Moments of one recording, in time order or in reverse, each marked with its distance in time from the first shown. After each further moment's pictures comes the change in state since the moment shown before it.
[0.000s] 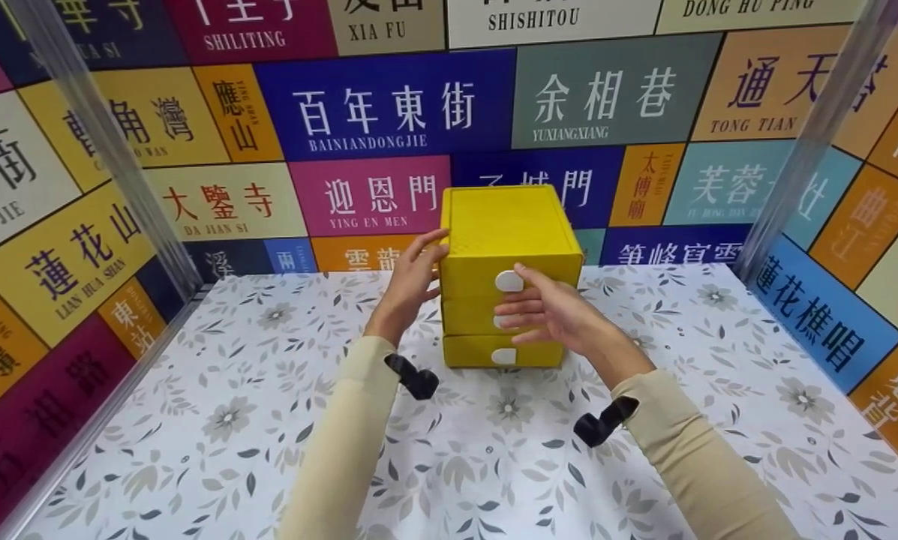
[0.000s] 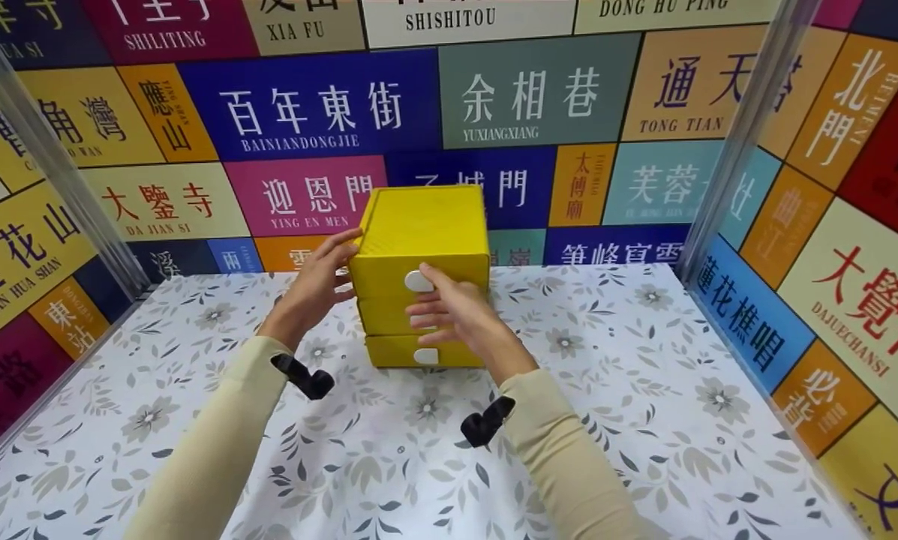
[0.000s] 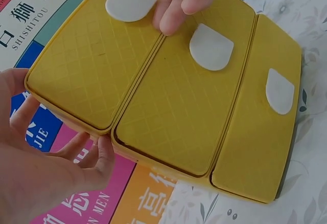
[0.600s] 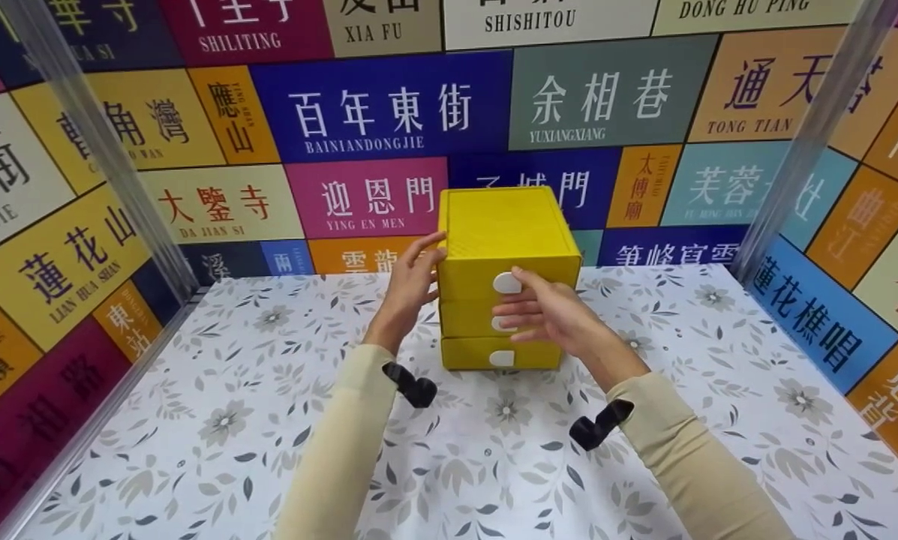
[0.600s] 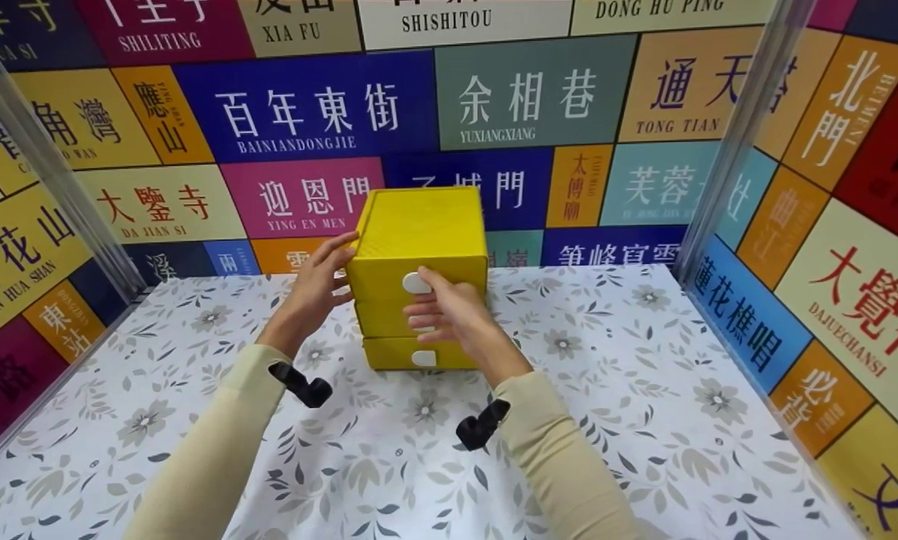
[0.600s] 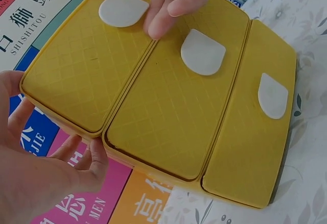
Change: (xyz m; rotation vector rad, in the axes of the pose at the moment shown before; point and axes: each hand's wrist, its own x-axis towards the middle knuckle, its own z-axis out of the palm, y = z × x) left_hand -0.003 -0.005 0.004 0.016 0.028 0.045; right_hand 0.001 -0.001 0.004 0.009 0.092 -0.008
